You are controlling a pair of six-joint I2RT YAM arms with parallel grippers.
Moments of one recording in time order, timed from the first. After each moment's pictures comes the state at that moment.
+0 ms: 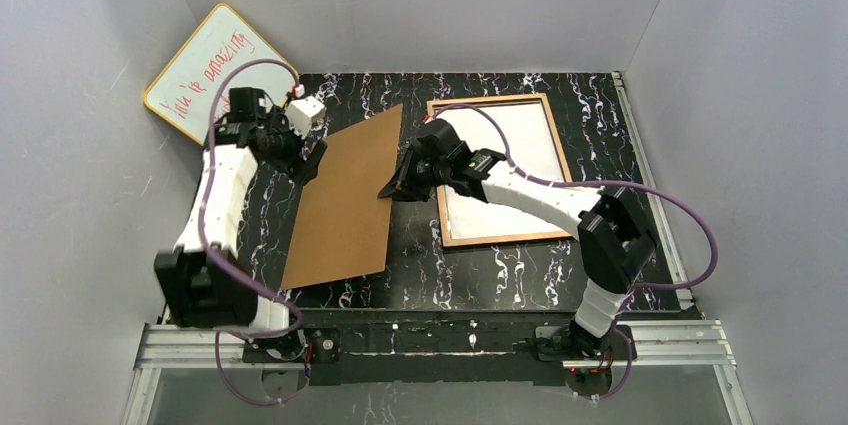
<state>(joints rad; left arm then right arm) 0.06 1.43 1.32 -0.88 0.37 0.69 0.86 1.74 1.34 -0.25 -0.29 1.15</state>
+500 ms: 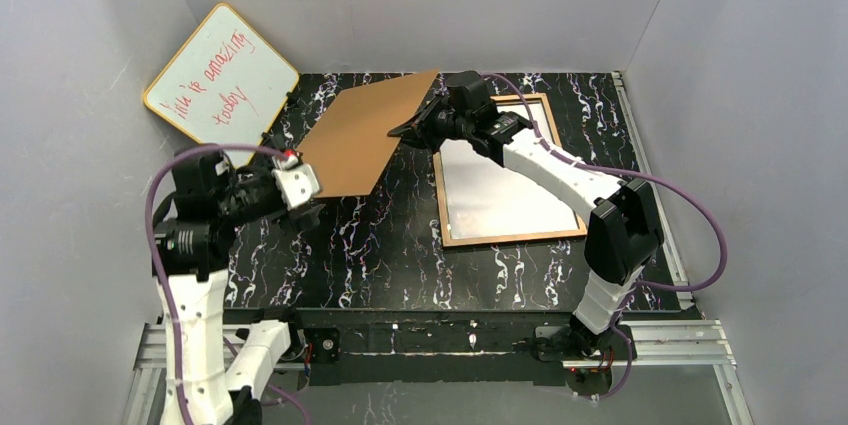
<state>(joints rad) 0.05 0.86 1.31 -1.08 0.78 1.02 0.69 1.76 1.53 -0.26 -0.35 1.40</state>
